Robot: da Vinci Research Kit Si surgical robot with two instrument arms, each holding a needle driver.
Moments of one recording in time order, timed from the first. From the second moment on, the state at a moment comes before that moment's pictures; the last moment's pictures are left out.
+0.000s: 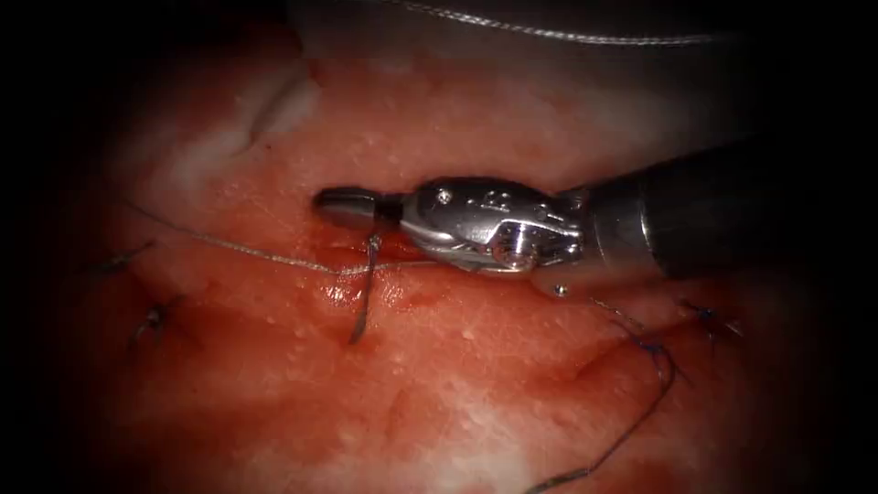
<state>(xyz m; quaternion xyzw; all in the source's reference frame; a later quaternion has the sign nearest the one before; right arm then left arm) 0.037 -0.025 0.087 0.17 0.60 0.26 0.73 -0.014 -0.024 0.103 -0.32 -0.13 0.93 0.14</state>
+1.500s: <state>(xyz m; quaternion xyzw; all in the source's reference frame) 0.024 -0.029 0.082 0.09 0.60 0.27 0.75 -0.015 -0.043 0.104 -0.41 -0.34 0.84 0.10</state>
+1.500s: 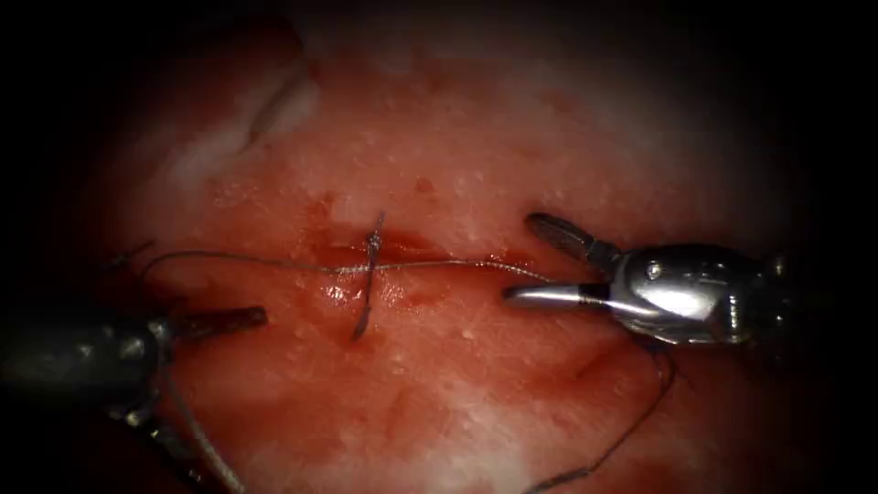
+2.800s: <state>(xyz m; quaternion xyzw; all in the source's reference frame) 0.025 -0.030 0.082 0.11 0.60 0.26 0.75 -0.021 -0.038 0.097 -0.45 -0.25 0.82 0.24</state>
